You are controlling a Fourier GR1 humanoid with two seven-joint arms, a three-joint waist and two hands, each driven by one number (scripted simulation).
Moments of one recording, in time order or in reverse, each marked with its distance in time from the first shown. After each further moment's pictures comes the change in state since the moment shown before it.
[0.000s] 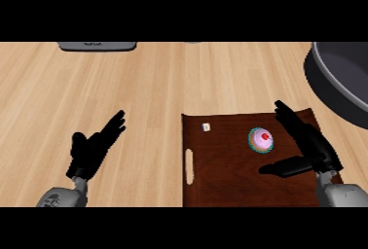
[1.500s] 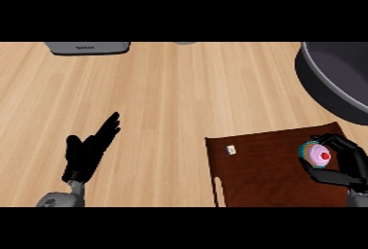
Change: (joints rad) left arm 0.036 -0.042 0.070 -0.027 -0.054 -0.024 0.010; right arm 0.021 -0.054 -0.286 0.419 -0.020 -0.042 -0.601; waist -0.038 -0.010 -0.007
